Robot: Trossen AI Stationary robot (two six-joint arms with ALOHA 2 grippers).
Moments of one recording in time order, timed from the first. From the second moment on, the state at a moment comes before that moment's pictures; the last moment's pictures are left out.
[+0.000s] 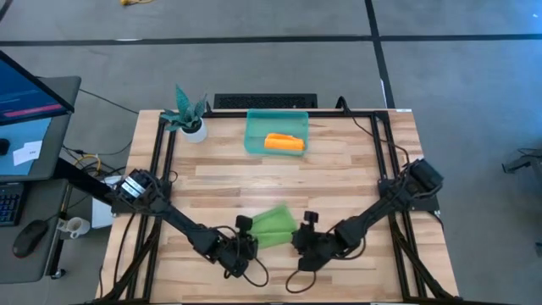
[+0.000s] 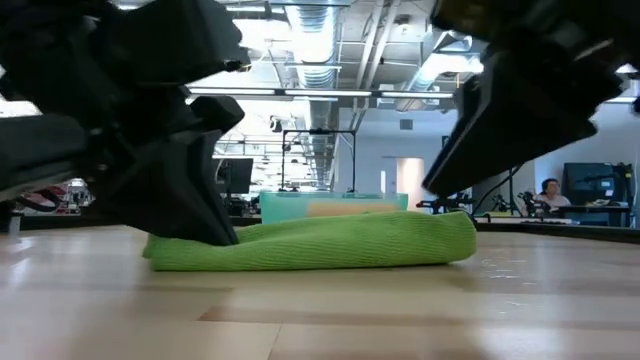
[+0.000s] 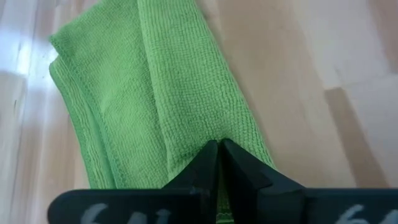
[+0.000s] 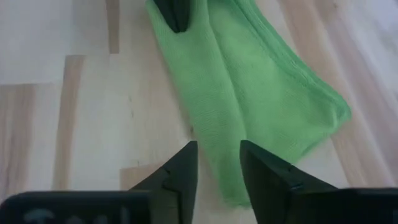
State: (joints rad) left arm -0.62 1.98 1.04 -0.23 -0.53 -0.25; right arm 0.64 1.85 1.06 -0.25 0.55 0.51
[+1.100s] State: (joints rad) left arm -0.65 1.98 1.04 -0.23 -0.58 -0.27; right arm 0.49 1.89 1.08 -0.28 0.24 0.56
